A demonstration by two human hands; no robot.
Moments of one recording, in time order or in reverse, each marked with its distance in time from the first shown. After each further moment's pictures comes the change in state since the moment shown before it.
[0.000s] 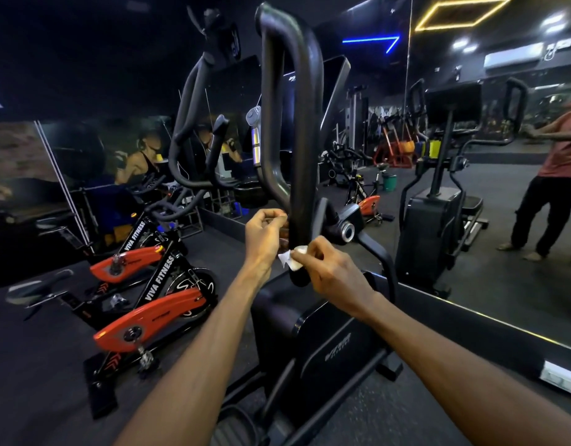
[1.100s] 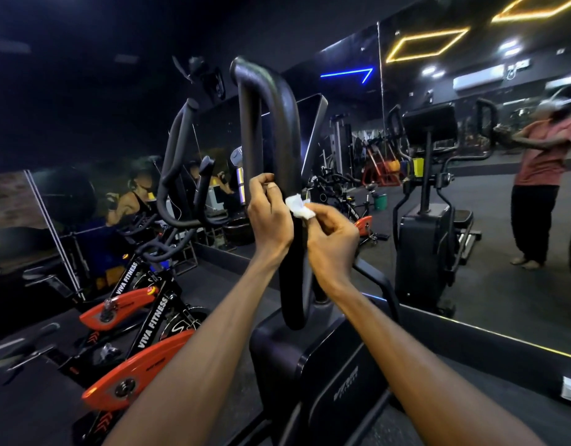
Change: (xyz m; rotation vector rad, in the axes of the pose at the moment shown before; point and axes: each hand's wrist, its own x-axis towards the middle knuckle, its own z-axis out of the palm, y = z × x) left_hand 0.041 0.068 0.067 0.210 0.162 0.611; right_hand 0.096 0.013 -0.012 0.738 0.740 0.742
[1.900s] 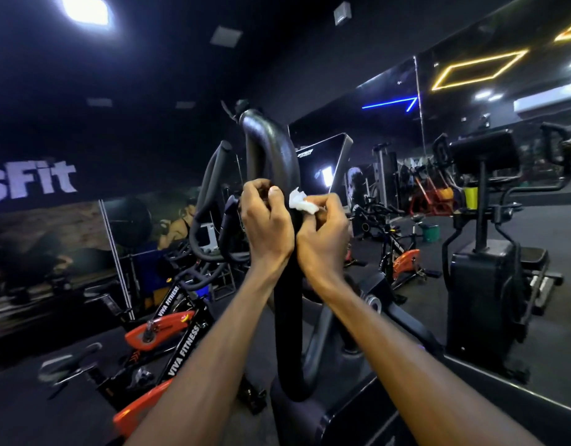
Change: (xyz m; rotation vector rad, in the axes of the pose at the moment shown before) left_hand 0.053 0.039 0.029 0.136 0.127 0.138; right_hand 0.084 -0.025 0.036 0.011 -0.019 -0.136
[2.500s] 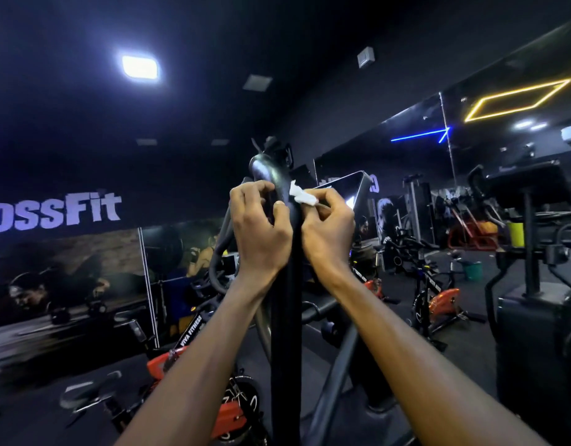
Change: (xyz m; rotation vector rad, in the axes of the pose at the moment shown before) left_hand 0.045 0.026 0.008 0.212 0.033 0.316; right_hand 0.074 -0.020 0.020 0.224 -0.128 0.048
